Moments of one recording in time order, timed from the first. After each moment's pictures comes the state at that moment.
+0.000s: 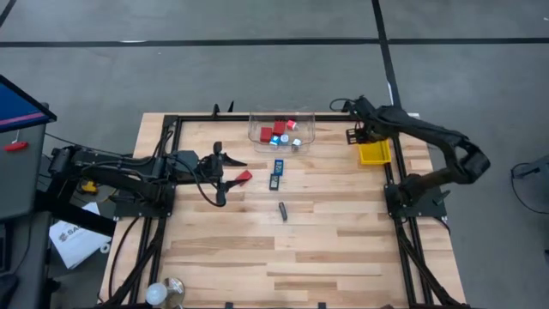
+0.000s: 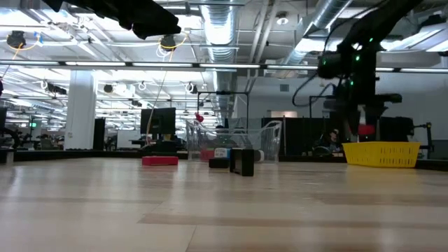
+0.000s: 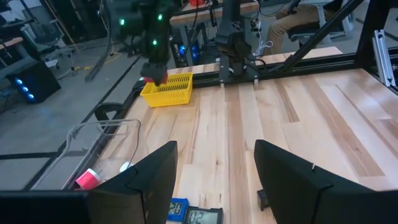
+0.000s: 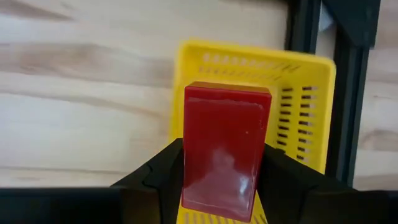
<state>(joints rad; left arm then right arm) -0.04 0.95 0.62 0.10 -0.23 0.15 -0.88 1.35 0.88 -0.89 0.30 0.54</state>
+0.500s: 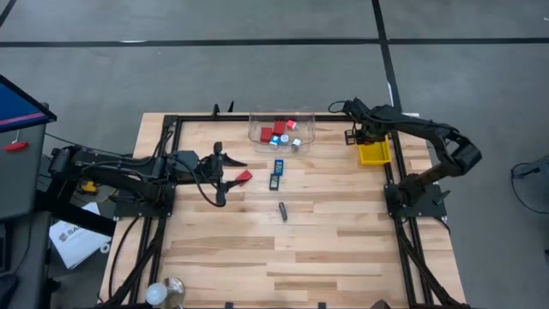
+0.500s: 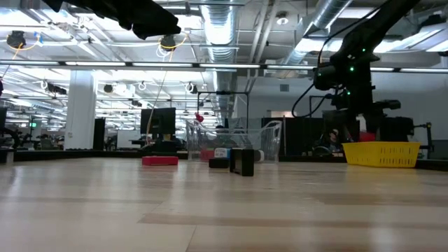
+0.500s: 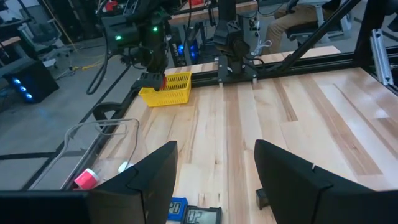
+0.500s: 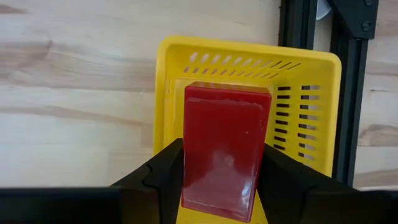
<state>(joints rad) -0.04 0.95 0.62 0.09 -0.21 0.15 -0.89 1.46 0.88 -0.87 0.35 0.58</state>
